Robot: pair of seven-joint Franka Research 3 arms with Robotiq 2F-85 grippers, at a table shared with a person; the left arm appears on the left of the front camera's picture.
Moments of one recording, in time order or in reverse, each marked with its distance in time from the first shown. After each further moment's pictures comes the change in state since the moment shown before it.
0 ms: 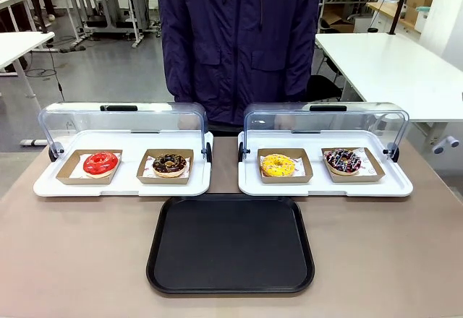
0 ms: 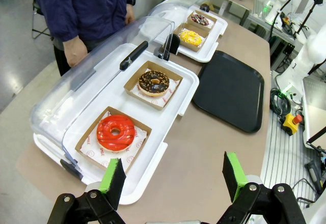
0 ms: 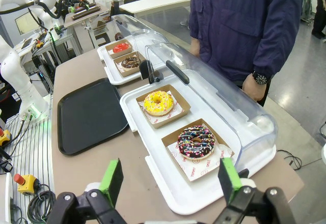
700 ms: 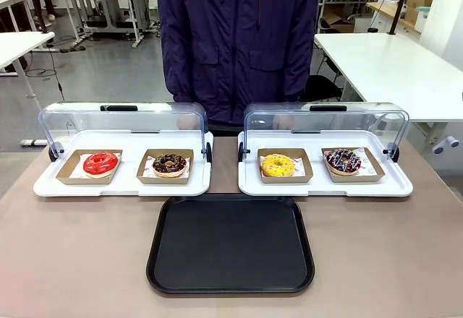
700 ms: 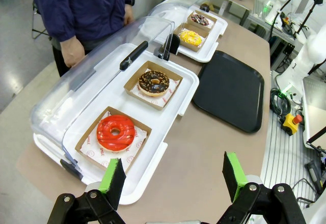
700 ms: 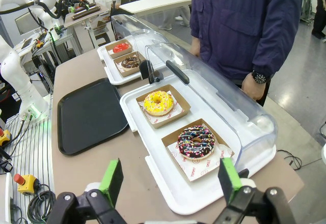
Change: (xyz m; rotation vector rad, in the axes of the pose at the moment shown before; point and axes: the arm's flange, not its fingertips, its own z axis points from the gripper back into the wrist) left arm 0.000 0.000 0.000 0.000 0.000 0.000; right arm 0.000 0.000 0.000 0.000 0.000 0.000
